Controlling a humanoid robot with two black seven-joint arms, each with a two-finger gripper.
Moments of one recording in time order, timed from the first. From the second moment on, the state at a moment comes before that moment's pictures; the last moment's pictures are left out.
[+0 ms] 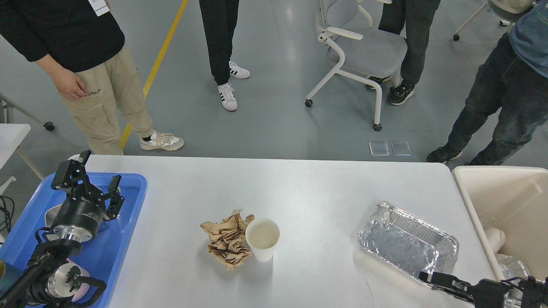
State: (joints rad) left arm -0.10 0.28 -1.26 -1.11 0.52 -0.12 -0.37; right arm 0.33 -0.72 0.15 0.86 -1.05 0.14 0.67
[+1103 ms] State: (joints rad) left arm -0.13 0.29 -1.25 -1.11 0.52 -0.12 -0.32; right arm 0.58 -0.91 0.10 1.15 -0.94 0.21 0.63
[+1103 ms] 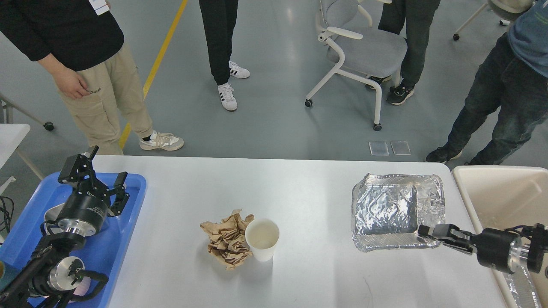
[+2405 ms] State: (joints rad) left arm -0.16 0.33 -1.25 -1.11 0.52 -0.11 -0.20; right arm 0.97 -0.79 0.10 1.19 -0.72 0.65 0.06
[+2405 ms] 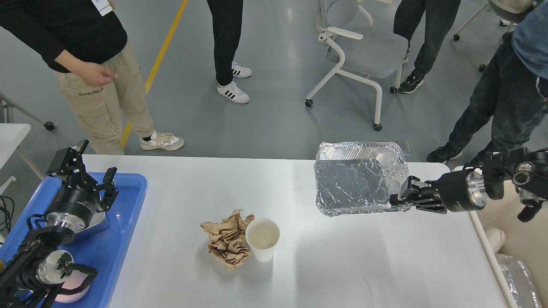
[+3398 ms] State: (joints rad) left arm -0.40 1.43 -0.60 -1.40 0.90 -0.27 -0.09; right arm 0.98 -0.71 0.11 1.19 -0.71 0.61 0.06
